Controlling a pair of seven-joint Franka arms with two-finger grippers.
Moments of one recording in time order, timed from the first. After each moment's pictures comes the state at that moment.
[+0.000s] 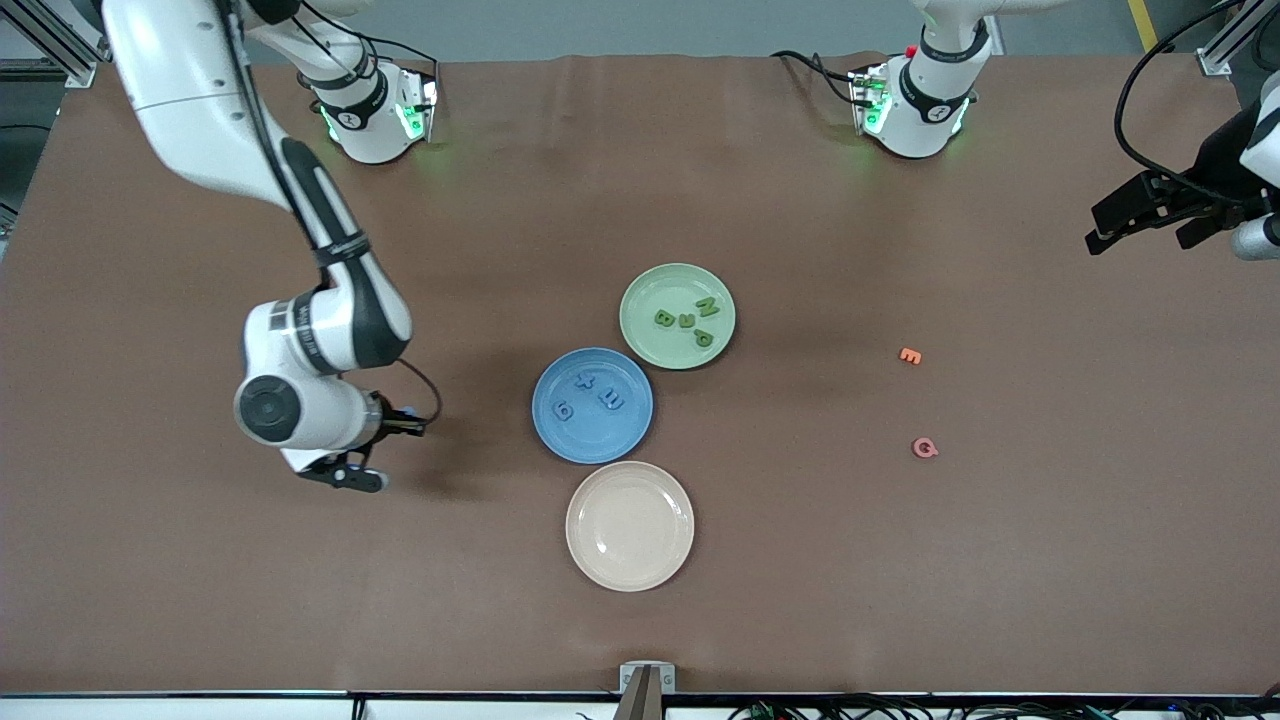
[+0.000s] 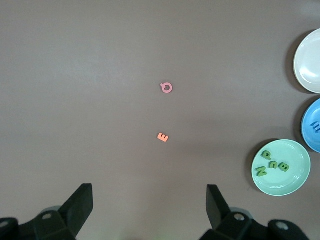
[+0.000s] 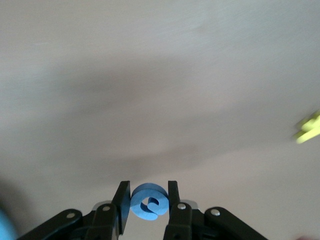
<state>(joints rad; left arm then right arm) 0.03 -0.03 -0.10 -1.53 -0.04 1.52 -0.14 0.28 0.61 0.01 -1.65 0.06 2.09 0.53</state>
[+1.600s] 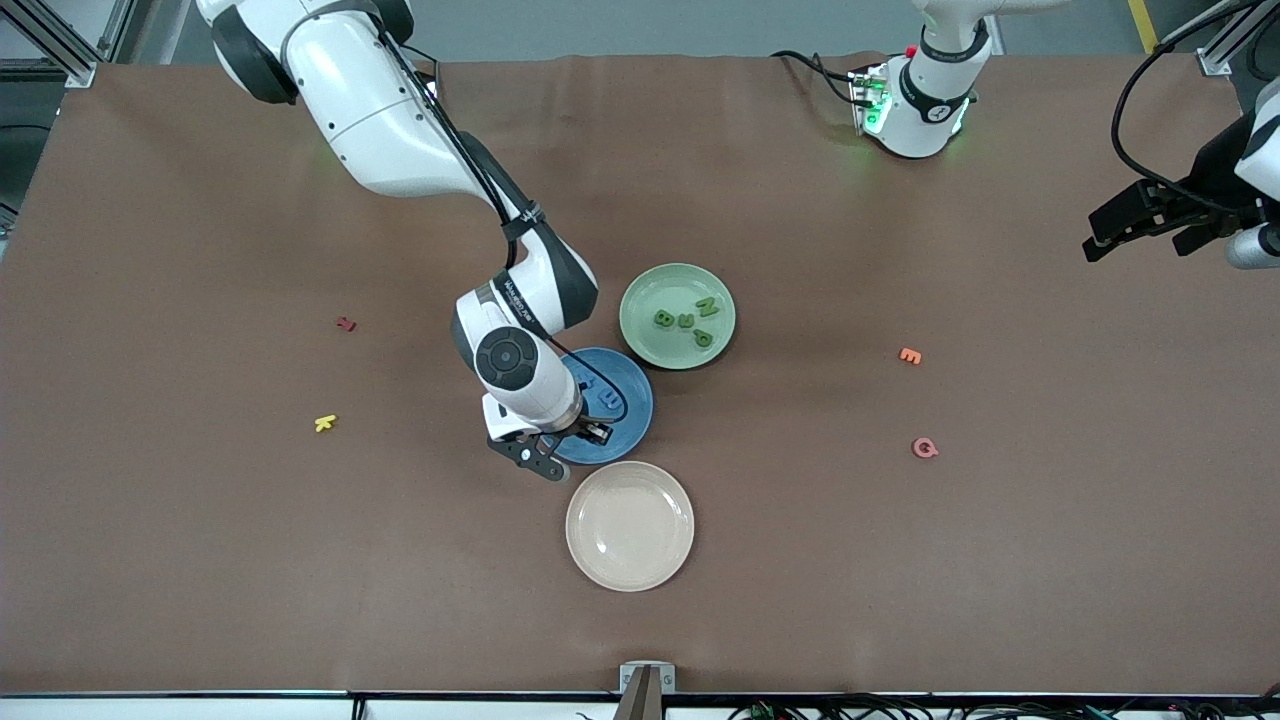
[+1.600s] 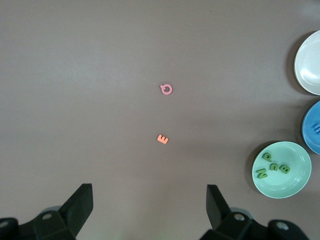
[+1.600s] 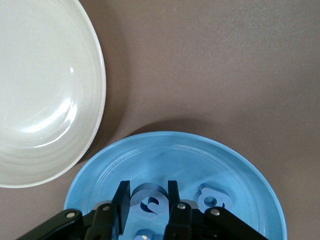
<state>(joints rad) 0.03 -0.02 -0.10 -1.53 -0.04 1.53 -0.14 0.57 0.85 0.01 -1.37 0.14 2.29 0.98</state>
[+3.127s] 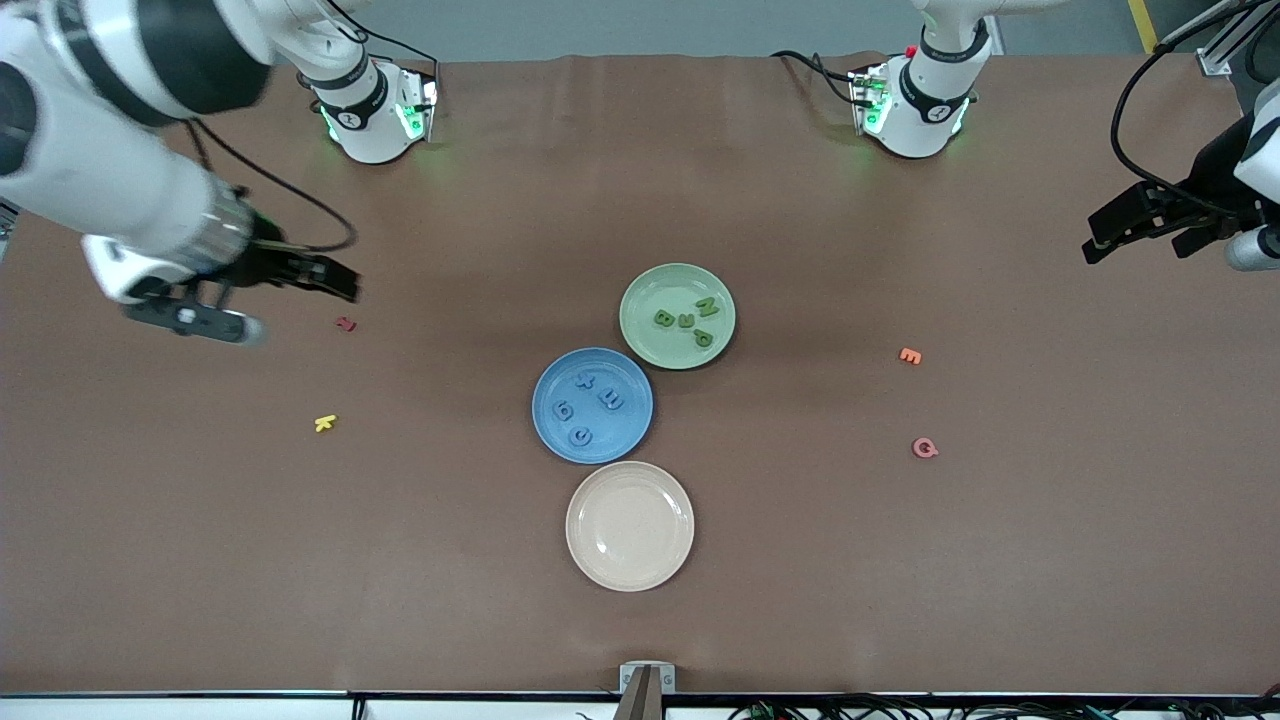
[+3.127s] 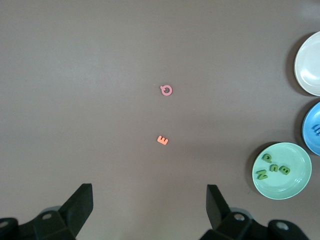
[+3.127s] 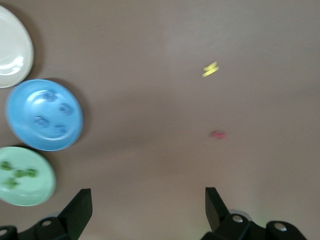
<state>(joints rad) 0.03 -0.02 -0.10 -1.54 -0.04 1.54 -0.14 0.20 0.05 -0.03 -1.63 0.06 1.56 0.34</state>
